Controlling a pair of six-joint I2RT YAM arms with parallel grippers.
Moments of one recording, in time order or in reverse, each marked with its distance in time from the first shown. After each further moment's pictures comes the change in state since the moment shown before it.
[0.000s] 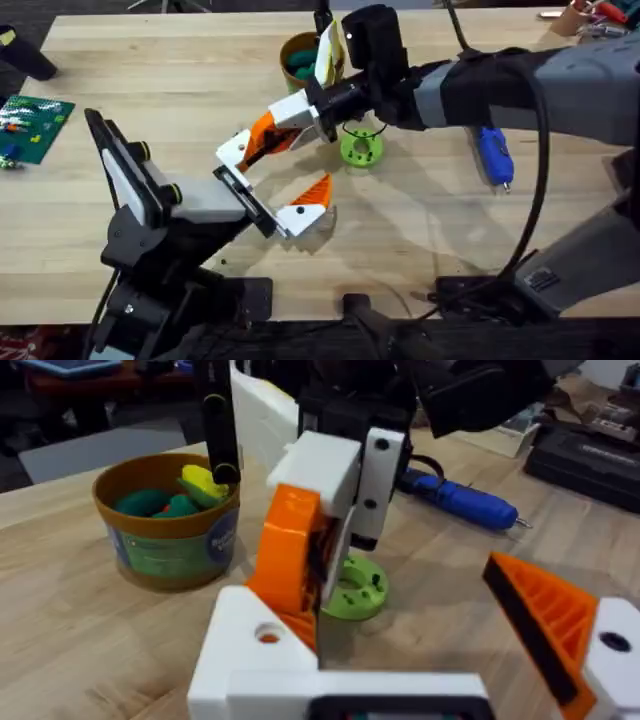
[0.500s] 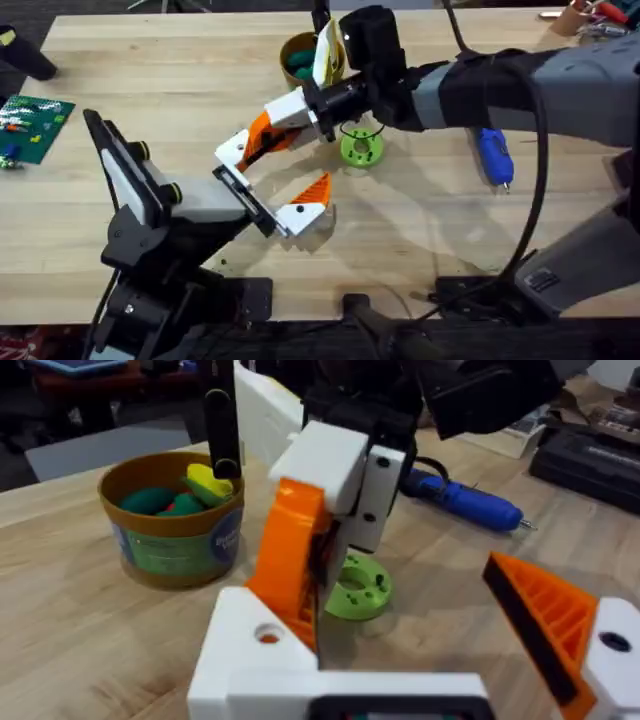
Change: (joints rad) left arm 0.000 0.000 0.000 0.000 -0.013 -0.003; right arm 0.010 0.000 0.001 0.004 0.024 0.000
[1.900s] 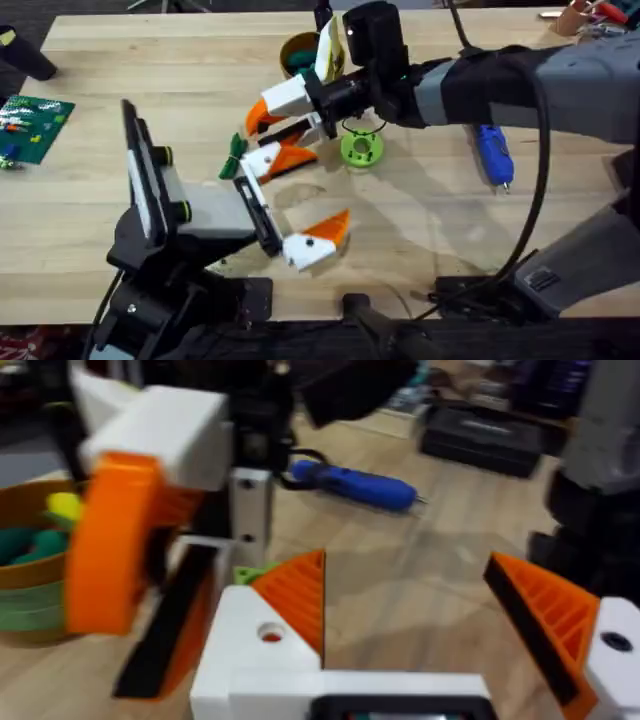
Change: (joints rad) left arm -0.040 0.000 0.000 0.000 0.205 0.035; right arm -0.023 0.000 0.009 0.004 -0.030 0.005
